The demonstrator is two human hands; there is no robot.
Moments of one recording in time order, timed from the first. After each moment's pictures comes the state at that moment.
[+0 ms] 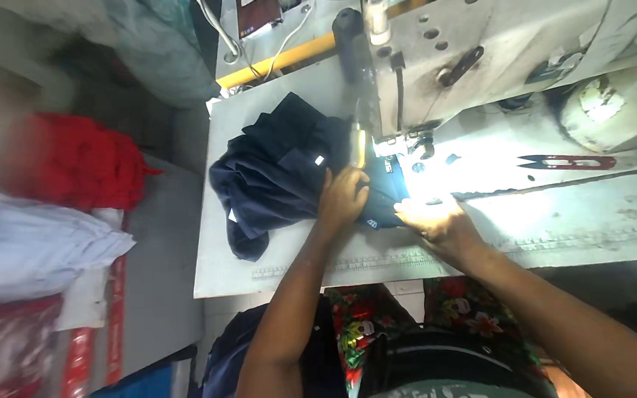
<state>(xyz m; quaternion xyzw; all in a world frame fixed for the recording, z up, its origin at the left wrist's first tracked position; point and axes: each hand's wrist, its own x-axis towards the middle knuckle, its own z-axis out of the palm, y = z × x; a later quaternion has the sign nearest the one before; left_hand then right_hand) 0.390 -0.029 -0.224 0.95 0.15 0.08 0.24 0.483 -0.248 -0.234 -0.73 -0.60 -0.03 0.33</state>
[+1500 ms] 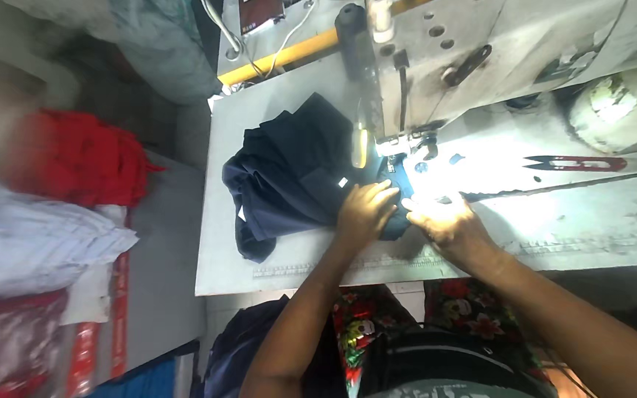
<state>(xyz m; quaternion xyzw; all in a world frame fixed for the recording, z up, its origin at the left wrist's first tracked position) 0.378 -0.073 -0.232 0.96 0.06 0.17 0.23 0.489 -0.255 -0.237 -0.73 -0.61 -0.07 0.30</state>
